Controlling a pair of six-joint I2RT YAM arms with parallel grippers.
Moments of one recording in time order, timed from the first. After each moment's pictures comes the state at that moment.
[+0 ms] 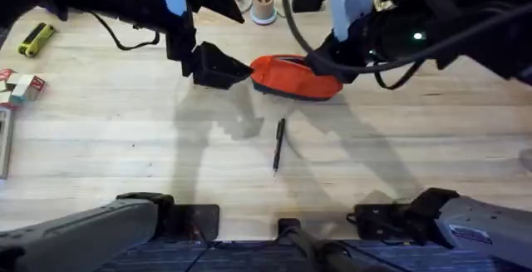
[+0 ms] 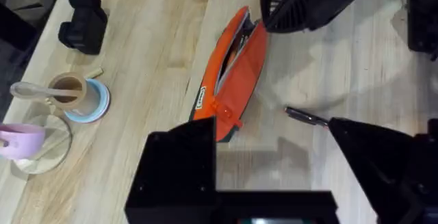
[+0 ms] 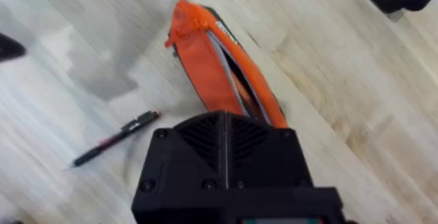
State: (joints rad) left arm -0.06 1.37 1.32 -1.14 0.86 1.15; right arm 0.57 1.30 1.16 -0.78 -0.03 -0.27
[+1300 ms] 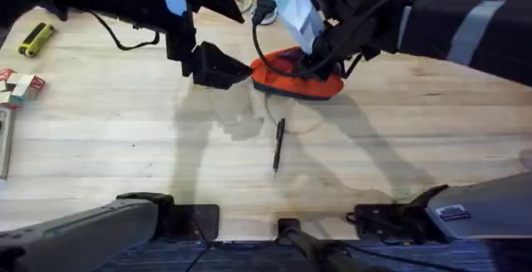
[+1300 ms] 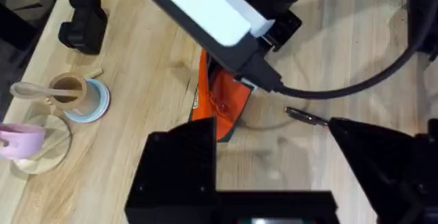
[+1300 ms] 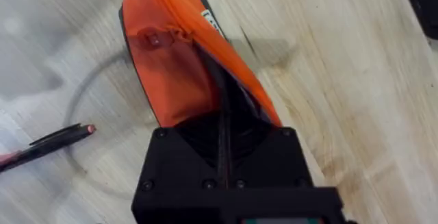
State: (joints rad) left arm -0.06 1.37 1.32 -1.14 0.86 1.15; right arm 0.50 1.65 1.16 -0.59 -0.03 -0.54
